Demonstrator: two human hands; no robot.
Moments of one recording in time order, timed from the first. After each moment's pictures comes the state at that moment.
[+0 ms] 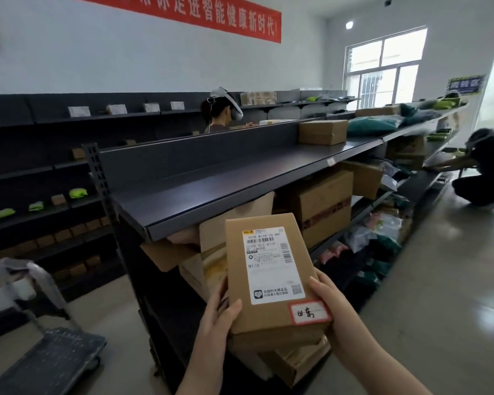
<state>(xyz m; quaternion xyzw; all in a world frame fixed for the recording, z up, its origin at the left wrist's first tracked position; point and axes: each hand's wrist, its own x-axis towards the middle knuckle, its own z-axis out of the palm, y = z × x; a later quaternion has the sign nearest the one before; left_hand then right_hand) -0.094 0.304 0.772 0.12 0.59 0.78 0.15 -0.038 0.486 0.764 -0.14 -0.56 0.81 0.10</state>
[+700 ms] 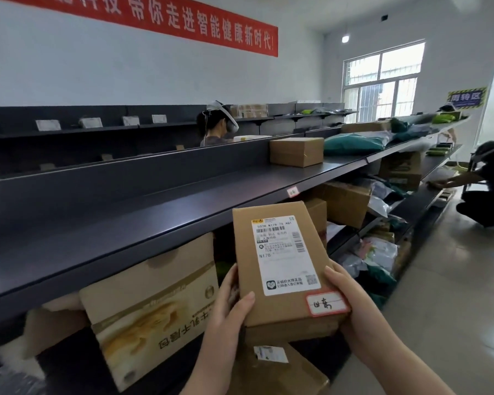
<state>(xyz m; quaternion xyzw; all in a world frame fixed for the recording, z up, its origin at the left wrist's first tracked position) -0.161 0.556 0.802 0.14 0.62 0.76 0.11 -0.101 0.727 0.807 -0.11 -0.55 0.82 0.15</state>
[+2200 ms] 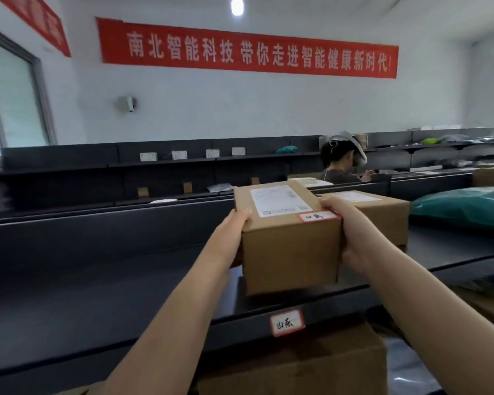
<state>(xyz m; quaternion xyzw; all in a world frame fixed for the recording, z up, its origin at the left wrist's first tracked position) -0.430 0.830 0.973 0.04 0.71 0.70 -0.04 -0.466 1.005 0.967 -0.01 -0.59 0.81 0.00</state>
